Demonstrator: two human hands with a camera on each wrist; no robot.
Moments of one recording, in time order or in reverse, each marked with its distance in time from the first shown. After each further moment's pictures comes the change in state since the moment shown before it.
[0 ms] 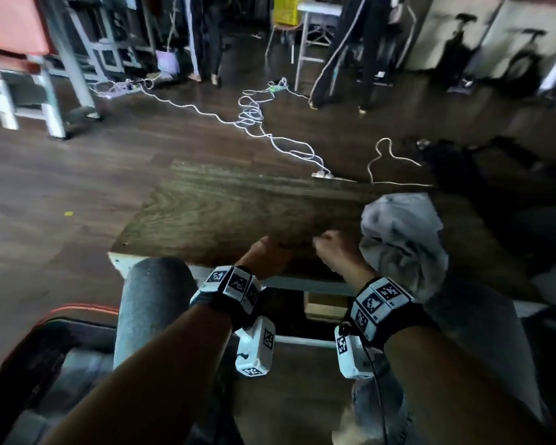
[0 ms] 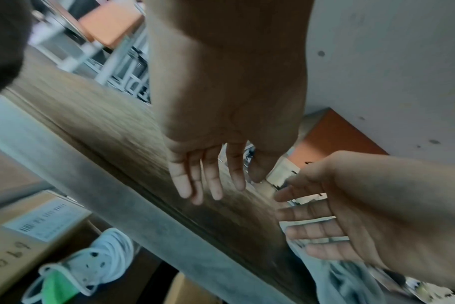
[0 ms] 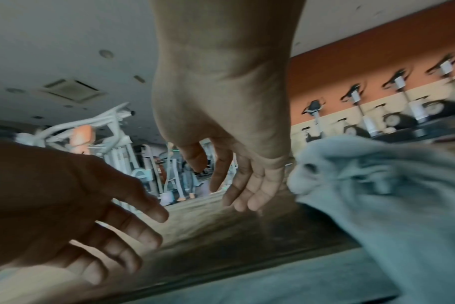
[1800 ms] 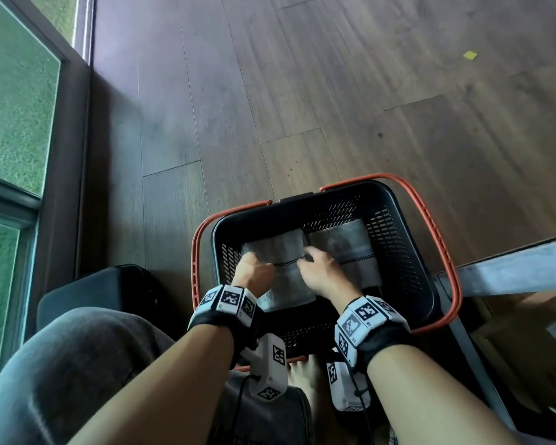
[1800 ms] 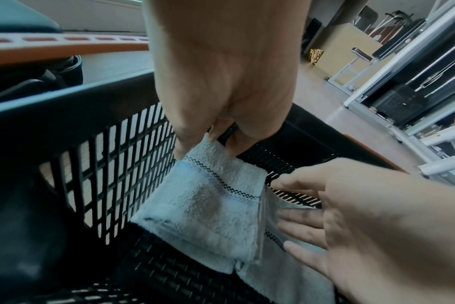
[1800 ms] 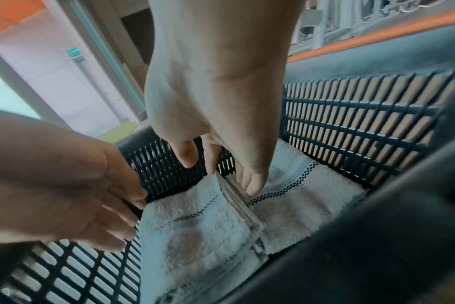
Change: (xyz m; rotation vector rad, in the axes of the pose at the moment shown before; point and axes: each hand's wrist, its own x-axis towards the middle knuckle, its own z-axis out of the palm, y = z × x) left_hand -0.222 -0.481 -0.165 -0.559 0.953 -1.225; right_hand -0.084 -0.107 0.613 -0.483 -1.179 -0.435
